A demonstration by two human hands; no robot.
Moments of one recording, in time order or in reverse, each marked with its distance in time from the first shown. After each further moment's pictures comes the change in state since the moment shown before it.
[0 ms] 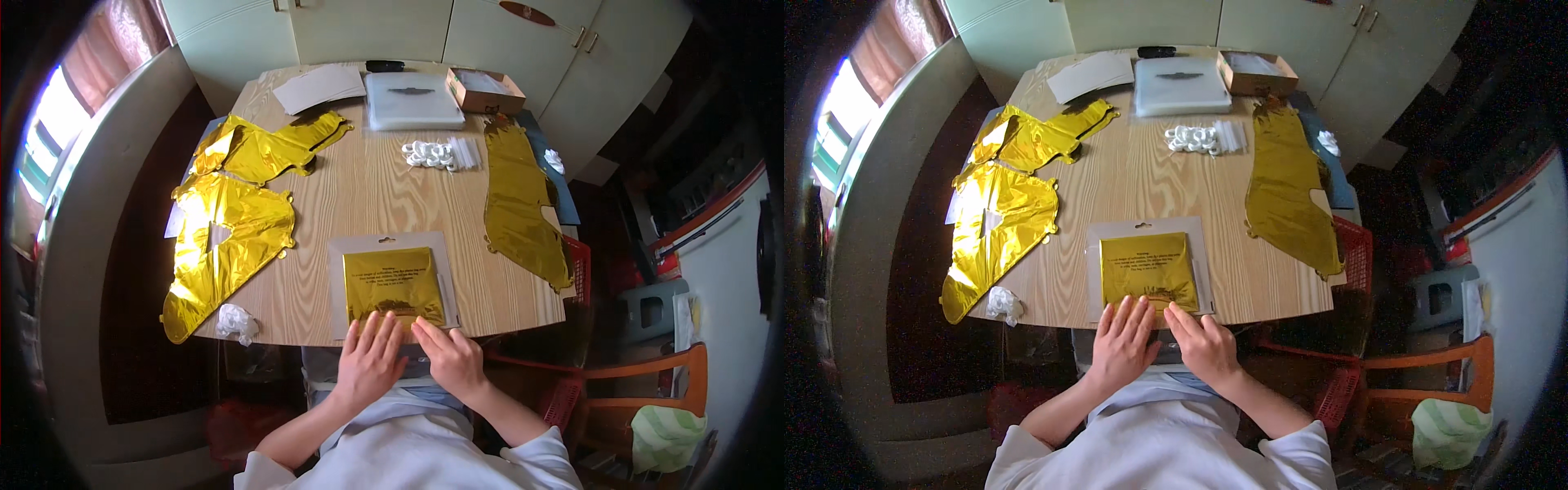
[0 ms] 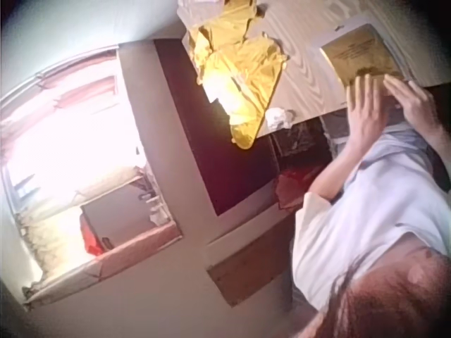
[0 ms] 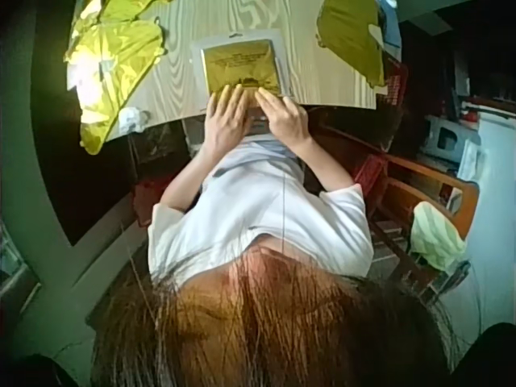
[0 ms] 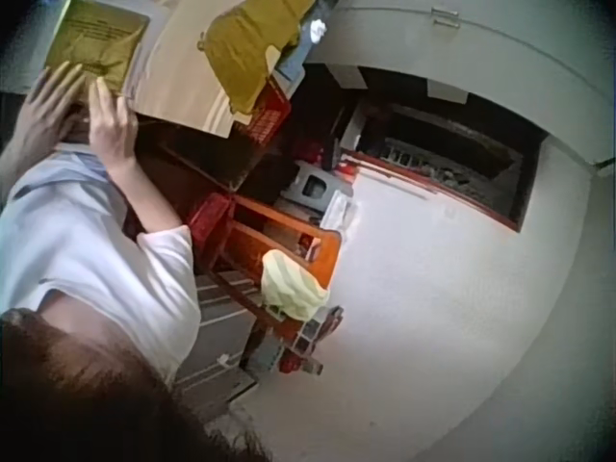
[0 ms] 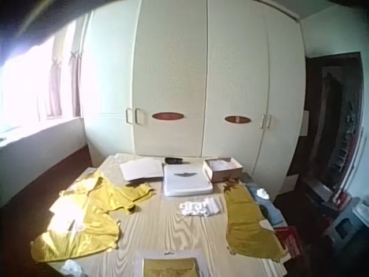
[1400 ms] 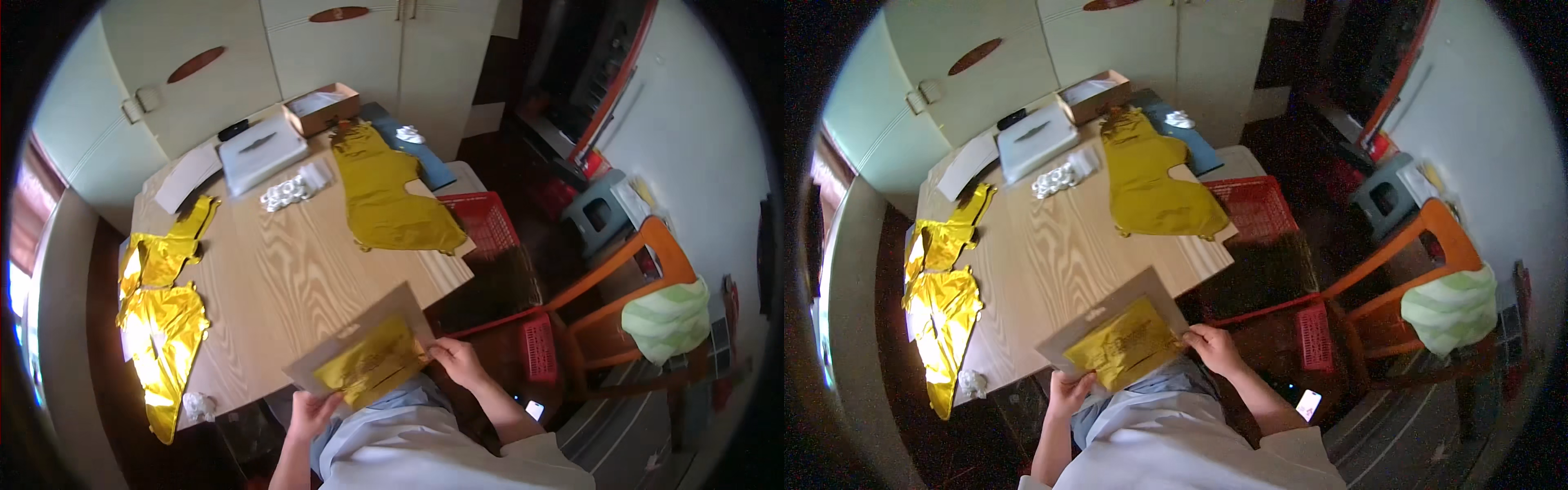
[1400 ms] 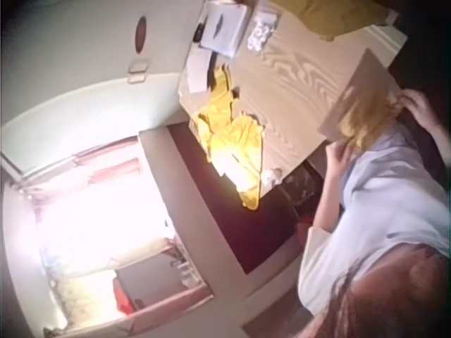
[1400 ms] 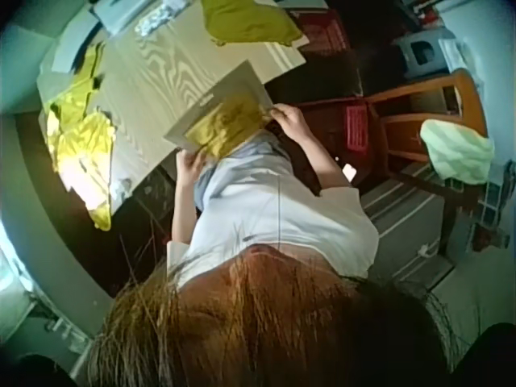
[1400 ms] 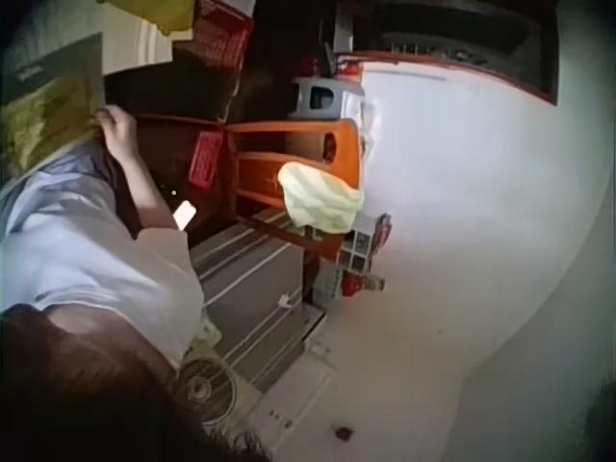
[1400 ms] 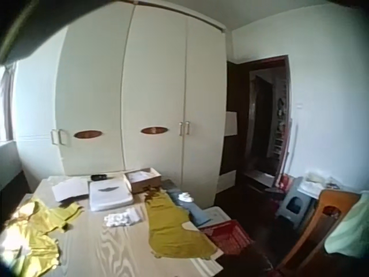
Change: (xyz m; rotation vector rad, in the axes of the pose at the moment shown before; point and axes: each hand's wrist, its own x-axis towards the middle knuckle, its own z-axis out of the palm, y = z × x) left_hand -0.031 -0.008 0.033 -1.222 -0.224 -0.254; right_hand -0.148 0.054 -0.031 0.897 0.105 0.937
